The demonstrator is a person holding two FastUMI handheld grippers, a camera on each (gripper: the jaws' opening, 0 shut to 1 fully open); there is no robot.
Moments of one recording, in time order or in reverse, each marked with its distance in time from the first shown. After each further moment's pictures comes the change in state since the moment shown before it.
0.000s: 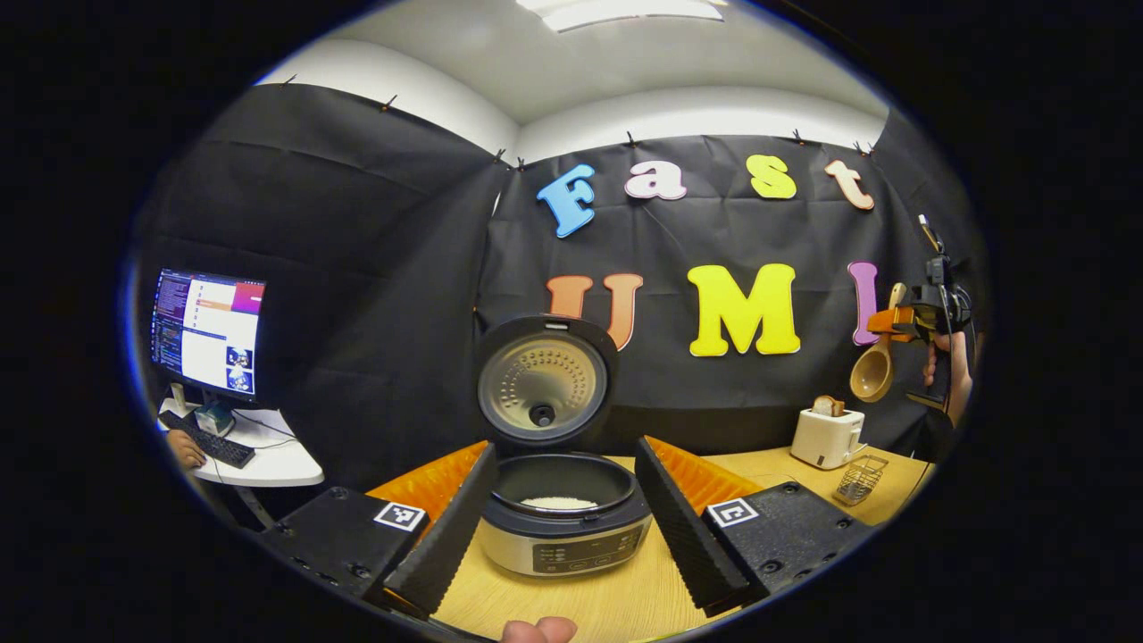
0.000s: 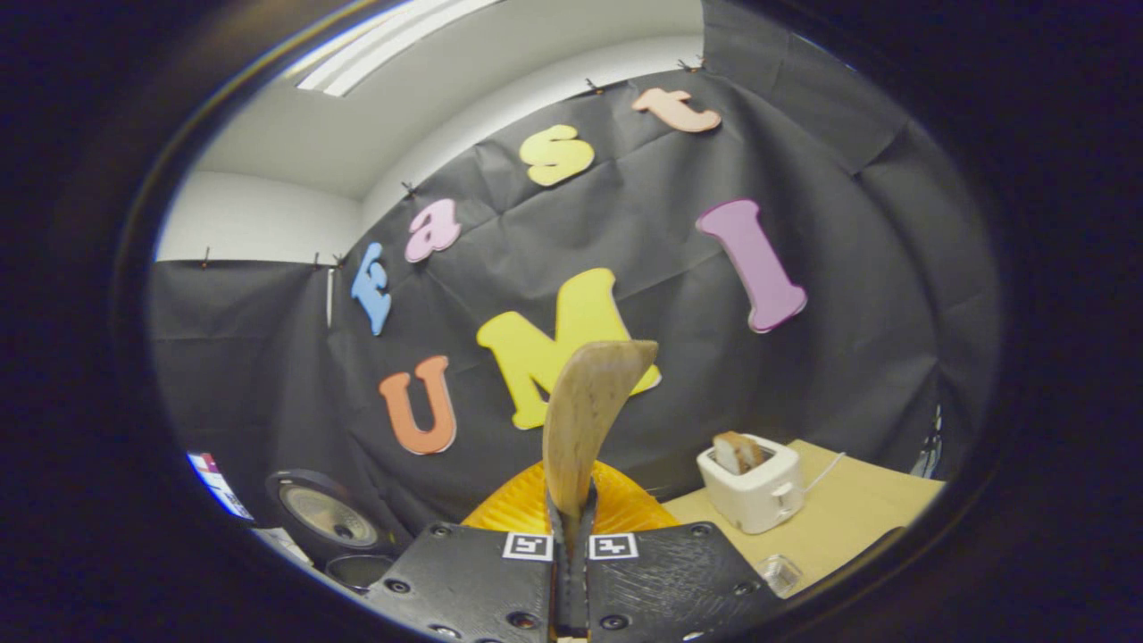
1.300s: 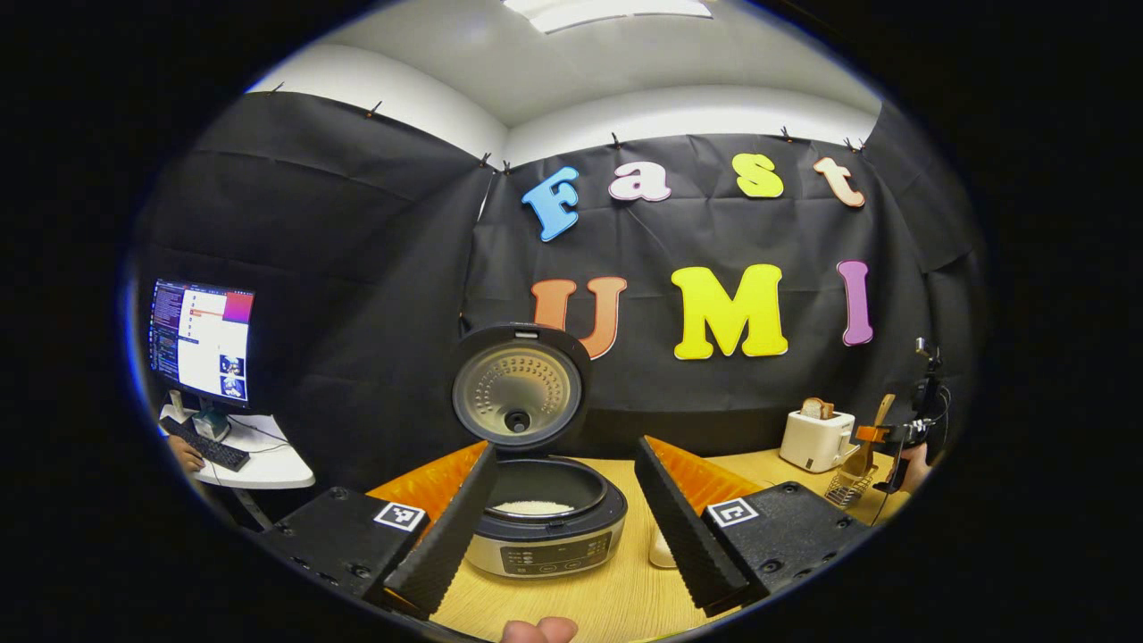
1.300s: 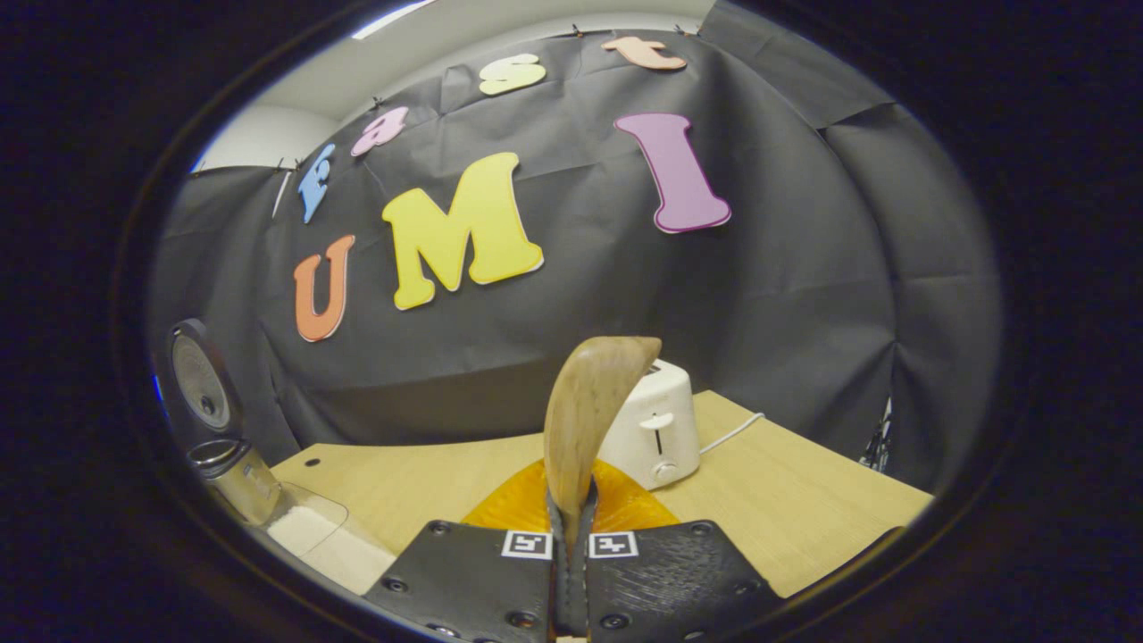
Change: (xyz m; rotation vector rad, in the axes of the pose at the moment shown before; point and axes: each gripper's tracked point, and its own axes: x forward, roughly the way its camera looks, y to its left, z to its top) left arm -0.004 -0.028 0.017 0.005 -0.014 -0.015; right arm 0.049 -0.160 -0.161 -0.172 0.169 -0.125
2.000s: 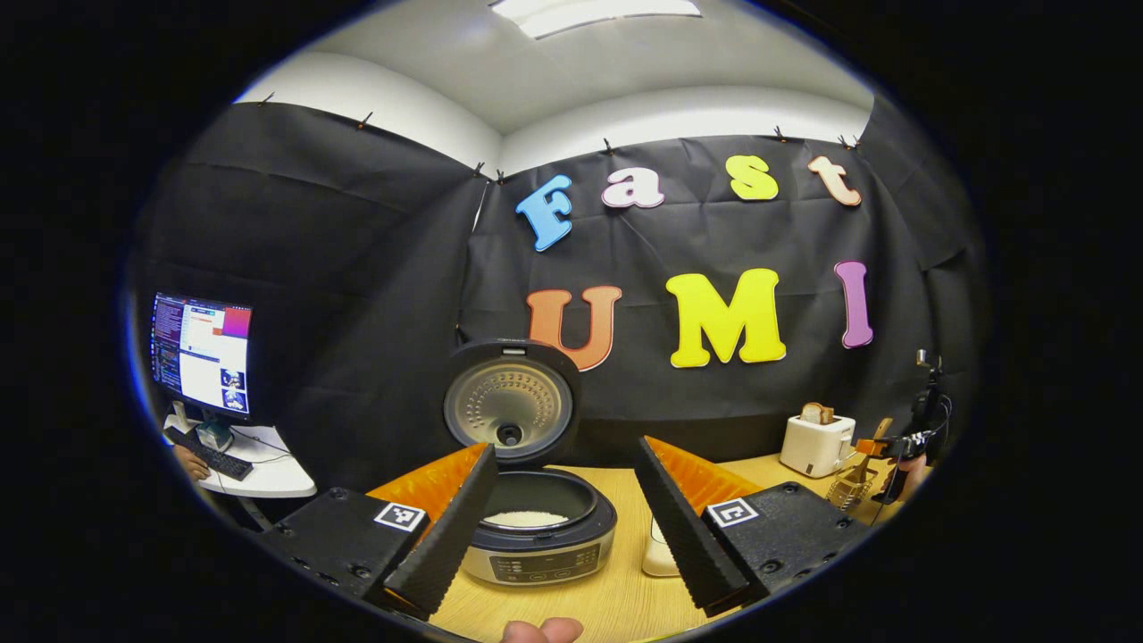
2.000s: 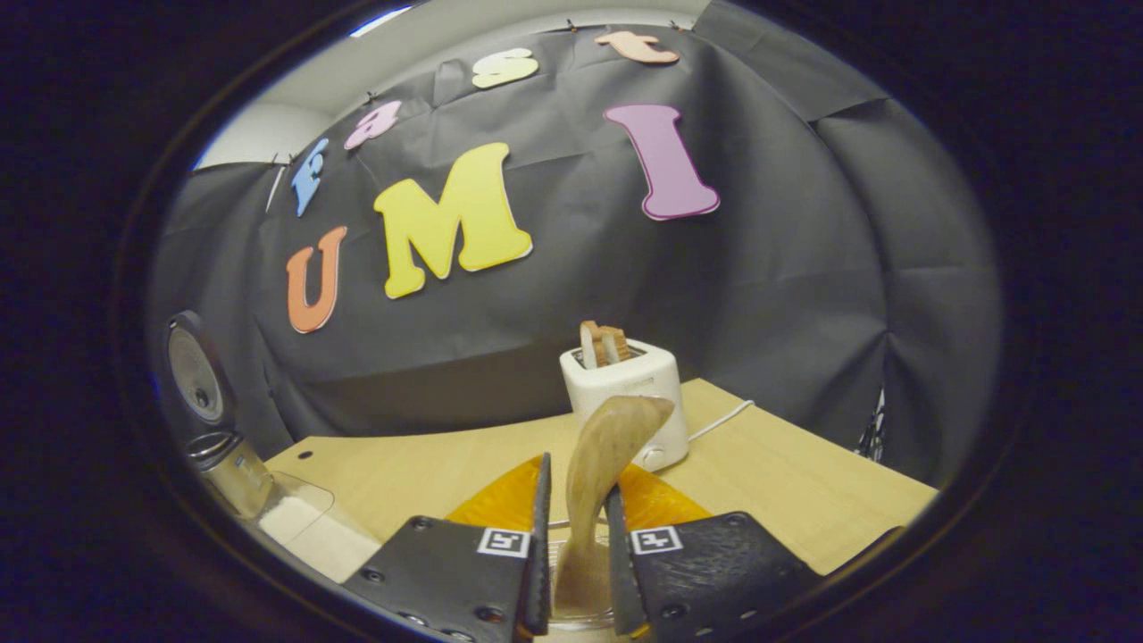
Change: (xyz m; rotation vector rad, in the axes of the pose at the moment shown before) left arm 0.008 -0.018 0.016 0.024 -0.017 0.001; right arm -0.010 -0.015 -0.013 0.011 0.033 -0.025
